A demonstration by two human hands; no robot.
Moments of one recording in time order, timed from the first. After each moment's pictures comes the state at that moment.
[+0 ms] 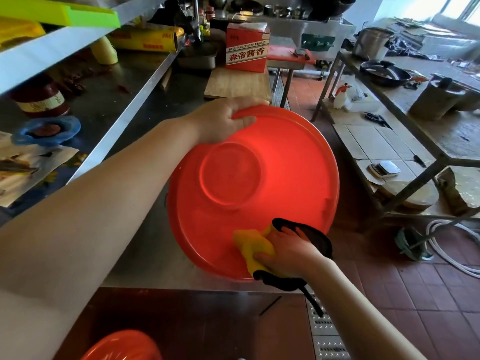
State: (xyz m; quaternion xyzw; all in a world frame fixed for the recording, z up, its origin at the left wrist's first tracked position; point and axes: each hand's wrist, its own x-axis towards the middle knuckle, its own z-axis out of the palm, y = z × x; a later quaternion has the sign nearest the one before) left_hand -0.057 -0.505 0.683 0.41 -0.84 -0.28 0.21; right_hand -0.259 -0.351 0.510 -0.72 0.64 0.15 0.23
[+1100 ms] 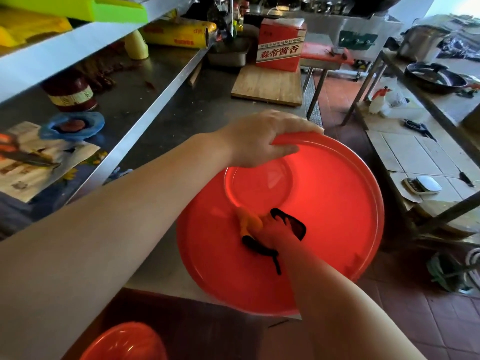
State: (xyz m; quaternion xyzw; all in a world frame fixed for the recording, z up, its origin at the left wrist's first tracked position) left_hand -0.072 -0.505 0.677 0.33 -0.91 -0.16 0.19; right_hand -0.221 -0.490 0.416 -0.69 0.66 0.14 0.25
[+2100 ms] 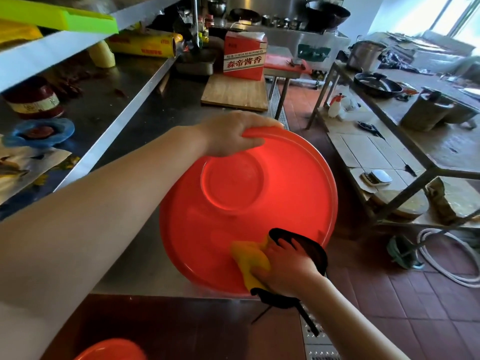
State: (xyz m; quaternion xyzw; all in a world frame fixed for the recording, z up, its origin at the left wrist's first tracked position) left_hand -0.076 -0.496 0.686 0.33 -0.90 -0.22 0.17; right_hand -0.268 -0.339 0.497 -0.75 0.62 0.18 0.15
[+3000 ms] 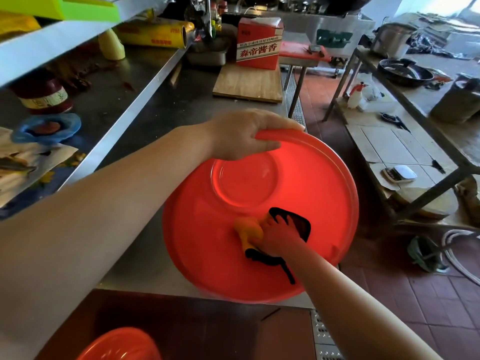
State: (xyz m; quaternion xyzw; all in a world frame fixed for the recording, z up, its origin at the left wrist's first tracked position) left_hand -0.082 -0.499 0.682 0.31 -0.91 -0.23 0.17; right_hand -0.254 -0.440 0.451 -0.73 0.63 0.24 0.16
